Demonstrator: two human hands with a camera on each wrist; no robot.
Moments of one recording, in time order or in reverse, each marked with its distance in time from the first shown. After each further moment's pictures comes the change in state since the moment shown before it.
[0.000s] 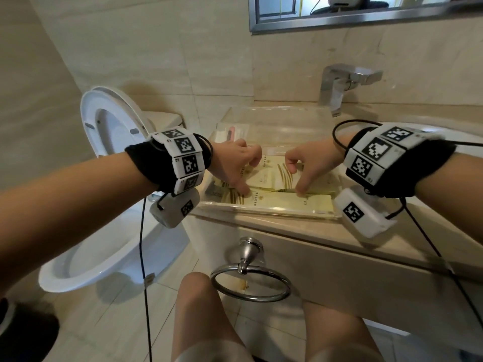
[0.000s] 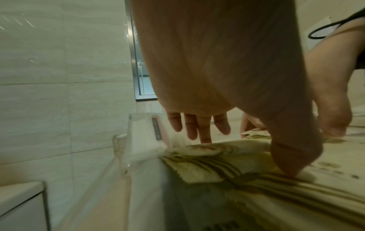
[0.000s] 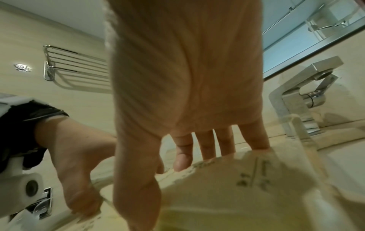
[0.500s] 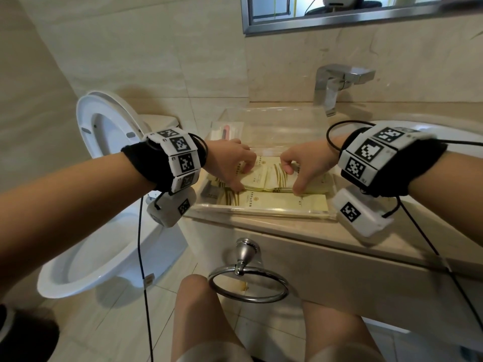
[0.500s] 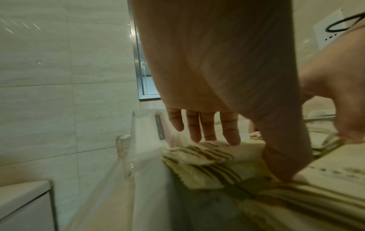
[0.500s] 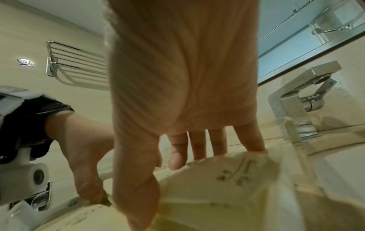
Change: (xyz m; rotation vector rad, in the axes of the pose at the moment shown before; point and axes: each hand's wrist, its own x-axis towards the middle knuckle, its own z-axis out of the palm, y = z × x) left_hand 0.008 -0.005 -0.004 0.063 0.030 0.056; right_hand 0.000 0.005 0.004 0.001 0.029 -0.044
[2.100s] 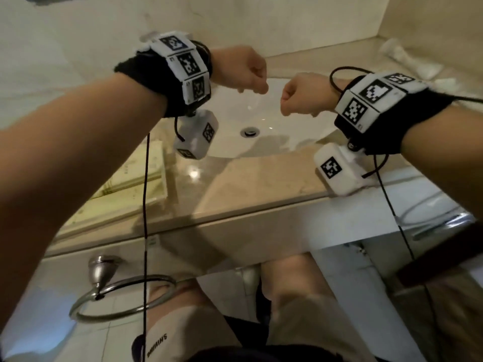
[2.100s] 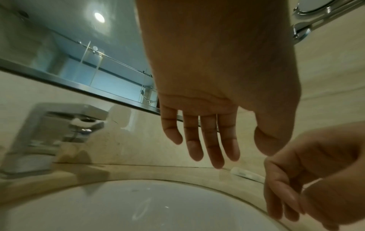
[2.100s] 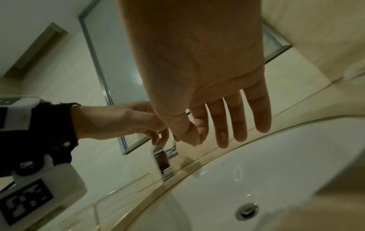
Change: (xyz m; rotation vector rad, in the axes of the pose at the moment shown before) left_hand 0.156 0.230 -0.130 -0.227 0.269 0.332; right_hand -0.173 0.179 0.026 0.384 0.483 0.626
